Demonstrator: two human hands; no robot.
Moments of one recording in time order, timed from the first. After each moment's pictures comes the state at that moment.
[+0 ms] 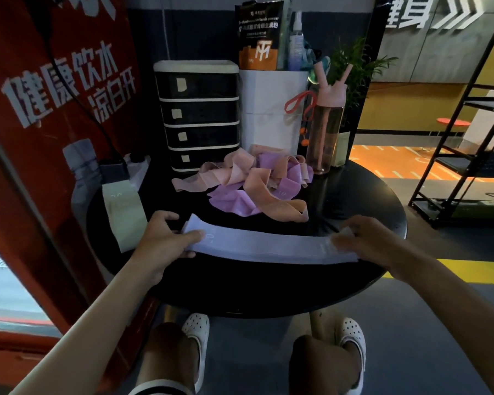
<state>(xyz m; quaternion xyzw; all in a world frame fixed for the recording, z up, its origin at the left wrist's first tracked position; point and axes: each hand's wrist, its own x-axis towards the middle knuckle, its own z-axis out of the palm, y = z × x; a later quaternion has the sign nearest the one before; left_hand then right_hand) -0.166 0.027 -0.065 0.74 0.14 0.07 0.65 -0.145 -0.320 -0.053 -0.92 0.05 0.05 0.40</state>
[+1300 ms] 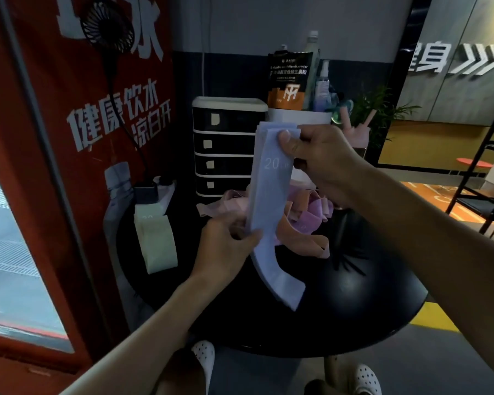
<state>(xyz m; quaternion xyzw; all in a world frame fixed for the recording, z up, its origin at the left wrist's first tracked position) -0.168 -0.018 -0.021 0.78 -0.07 0.23 0.57 -0.124 -0.176 0.113 -0.77 -0.25 -0.10 0.58</state>
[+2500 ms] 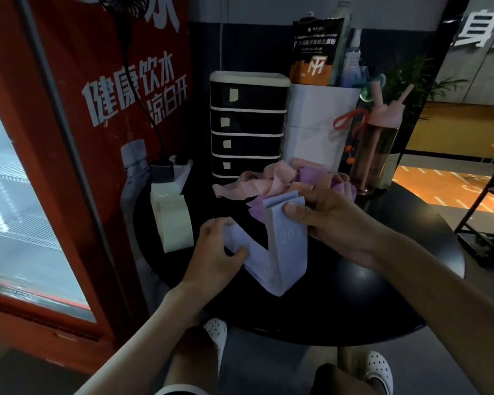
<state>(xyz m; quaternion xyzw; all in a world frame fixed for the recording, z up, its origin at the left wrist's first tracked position) -0.168 0.029 -0.093 0.88 0.01 0.17 0.45 -0.137 -0.185 0.014 -0.72 -0.27 0.17 0.62</state>
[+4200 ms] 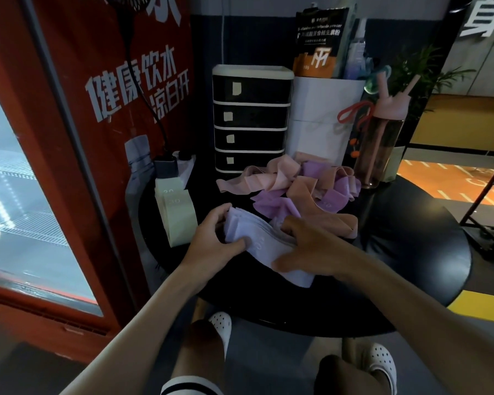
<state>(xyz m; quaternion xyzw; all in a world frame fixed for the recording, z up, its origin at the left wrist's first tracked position) -0.164 0.048 -0.090 0.77 -0.01 0.14 0.62 -0.151 -0.160 -0.018 -0.92 -0.24 0.12 0.30</state>
